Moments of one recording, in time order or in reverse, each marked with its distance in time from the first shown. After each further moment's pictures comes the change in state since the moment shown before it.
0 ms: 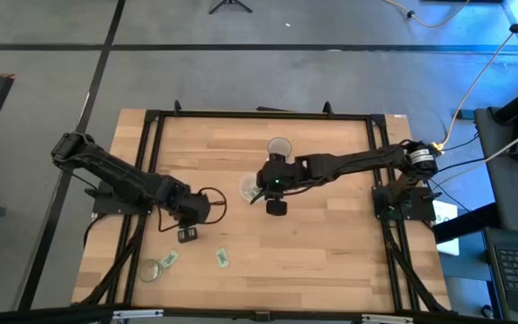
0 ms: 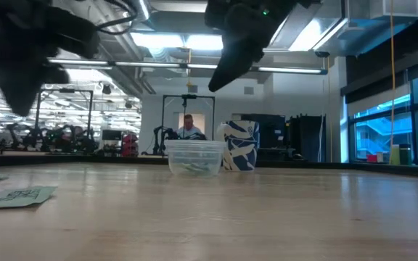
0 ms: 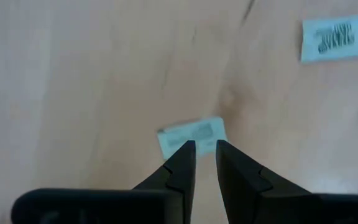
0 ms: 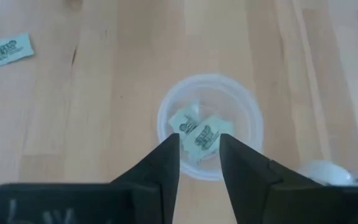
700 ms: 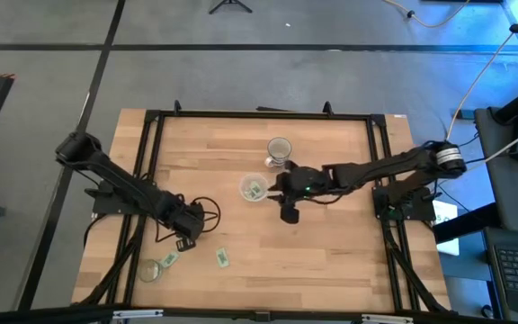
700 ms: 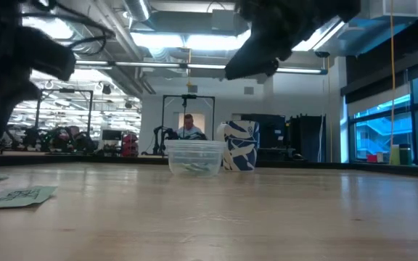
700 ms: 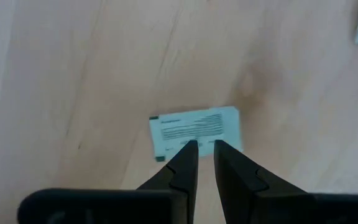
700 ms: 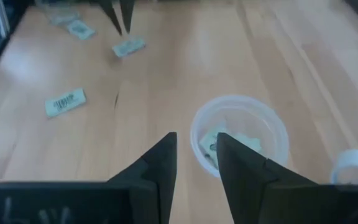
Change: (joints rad) left arm -0.144 0.056 -0.124 0.136 -0.092 -0.229; right arm 0.054 -0.246 -0.402 0.448 -0.019 0.144
